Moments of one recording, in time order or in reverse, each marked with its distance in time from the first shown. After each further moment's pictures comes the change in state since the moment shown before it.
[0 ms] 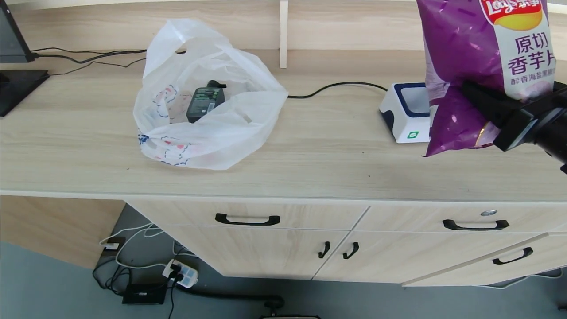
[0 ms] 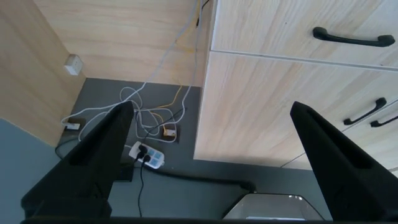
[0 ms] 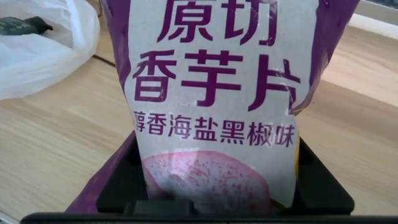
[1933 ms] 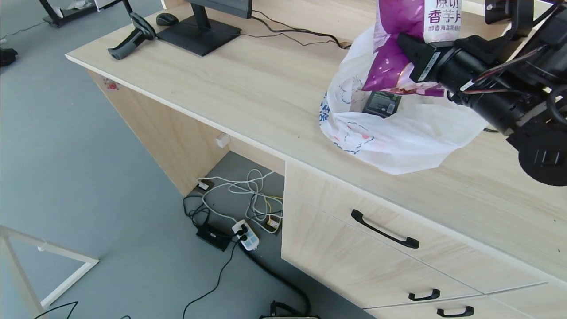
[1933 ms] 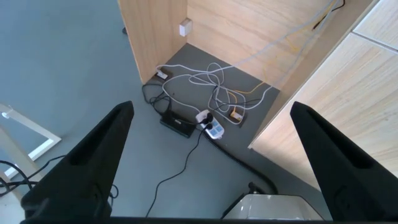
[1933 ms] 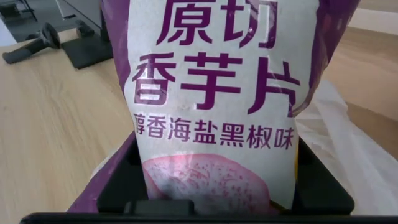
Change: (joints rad) left arm 0.001 0.000 0.000 -0.002 0.000 -0.001; right arm 0.014 0.442 -0.562 0.008 -0.006 0.241
